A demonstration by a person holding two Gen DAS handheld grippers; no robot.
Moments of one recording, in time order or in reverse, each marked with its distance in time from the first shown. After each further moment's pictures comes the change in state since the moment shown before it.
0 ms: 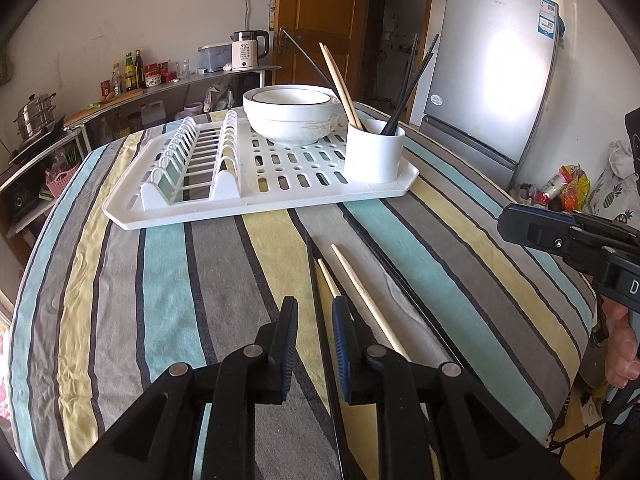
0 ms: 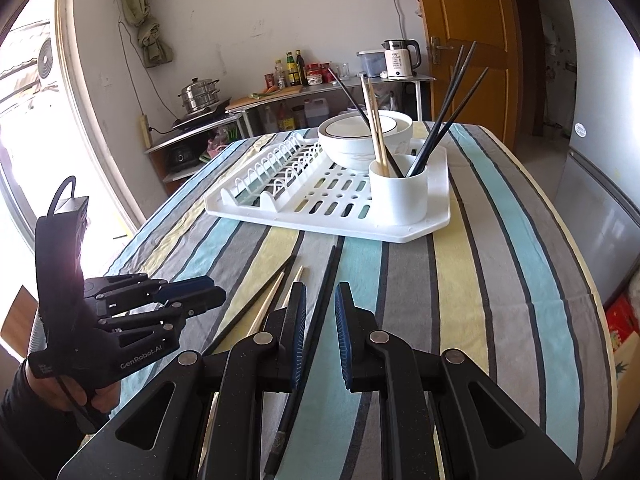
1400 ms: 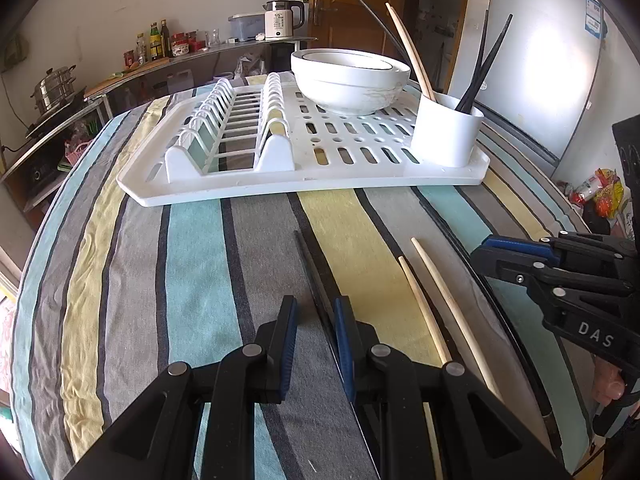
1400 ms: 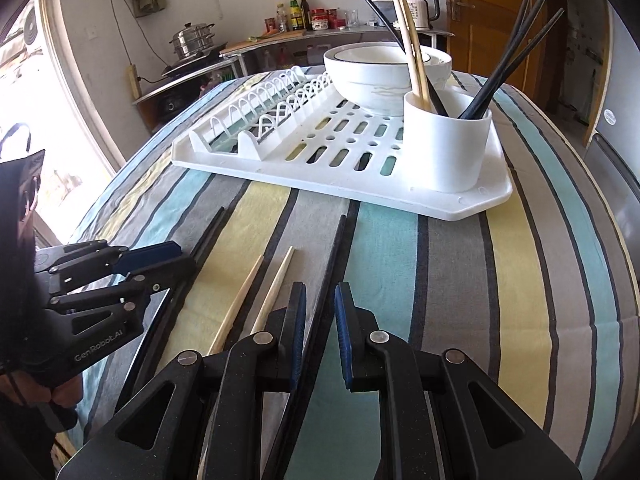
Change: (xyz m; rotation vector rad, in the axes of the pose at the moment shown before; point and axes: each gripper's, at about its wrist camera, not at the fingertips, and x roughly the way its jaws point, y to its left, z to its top) left arm 0.044 0.040 0.010 -0.062 0.092 0.099; right arm 0.103 0.001 0.006 -0.044 0.202 -0.026
